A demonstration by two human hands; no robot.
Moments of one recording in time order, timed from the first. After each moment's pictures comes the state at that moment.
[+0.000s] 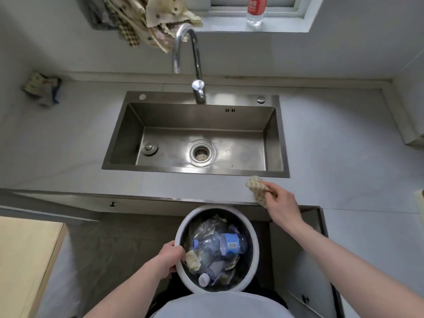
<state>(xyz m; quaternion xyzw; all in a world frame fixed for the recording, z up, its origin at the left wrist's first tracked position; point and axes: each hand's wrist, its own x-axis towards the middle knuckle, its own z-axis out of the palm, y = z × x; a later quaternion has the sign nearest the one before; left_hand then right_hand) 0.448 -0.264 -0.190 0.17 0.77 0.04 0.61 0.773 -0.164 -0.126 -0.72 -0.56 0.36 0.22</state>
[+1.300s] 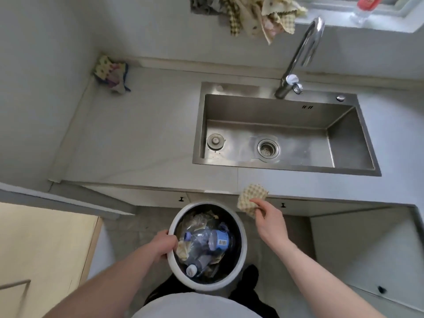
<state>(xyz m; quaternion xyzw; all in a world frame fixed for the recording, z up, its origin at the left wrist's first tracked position) 0.058 -0.249 -0.222 0.22 0.78 0.00 0.59 0.378 -0.215 -0.165 -0.74 -0.52 0.38 0.18</state>
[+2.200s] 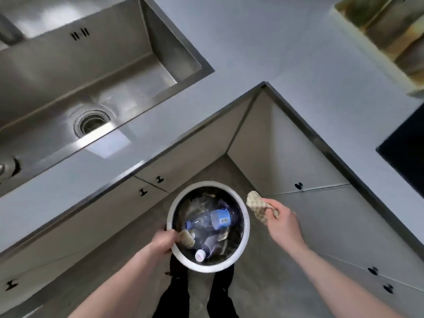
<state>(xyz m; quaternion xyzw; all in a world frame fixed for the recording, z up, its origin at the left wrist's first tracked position) 0.464 -0.248 -0.387 0.35 0.68 -0.13 0.63 0.718 -0.437 -0.341 -0.90 -0.17 0.31 0.24</state>
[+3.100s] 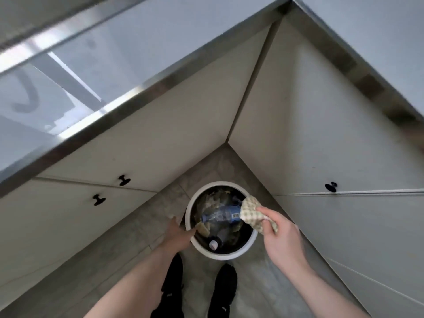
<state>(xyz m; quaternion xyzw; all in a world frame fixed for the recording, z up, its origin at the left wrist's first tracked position) 0.520 -0.270 -0.653 0.48 0.64 -0.18 0.58 0.729 -0.438 -0.483 -0.89 -0.17 0.33 0.28</state>
